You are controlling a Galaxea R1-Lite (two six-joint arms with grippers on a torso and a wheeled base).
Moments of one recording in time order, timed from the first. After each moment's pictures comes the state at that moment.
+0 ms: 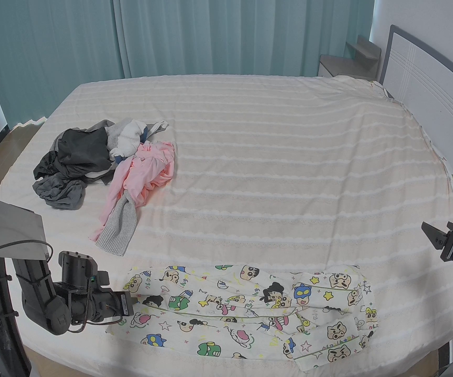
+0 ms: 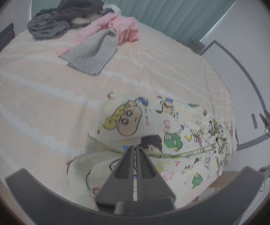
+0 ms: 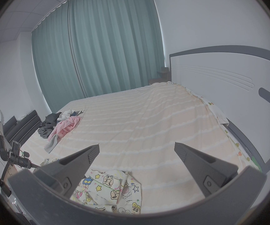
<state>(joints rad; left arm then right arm) -0.15 2.19 -0.26 -1.14 -0.24 -0.30 -0.20 1.28 -0.16 -0.91 0.21 0.10</state>
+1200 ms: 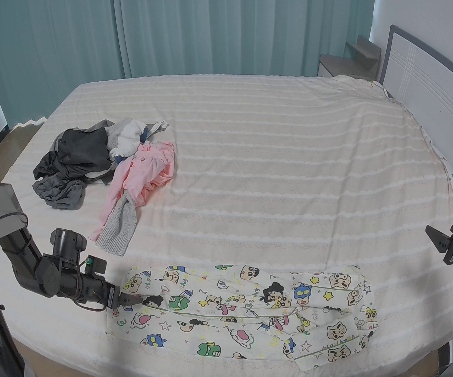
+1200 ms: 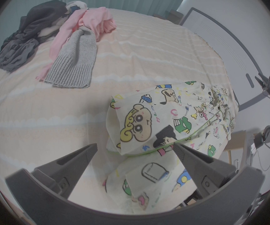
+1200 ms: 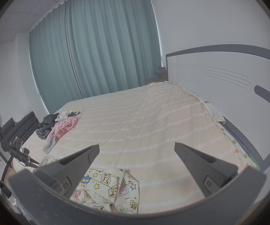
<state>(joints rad) 0.00 2.10 -0.54 -0.56 -0.38 0.19 -0.25 1.26 -0.13 -0.90 0.23 0.10</state>
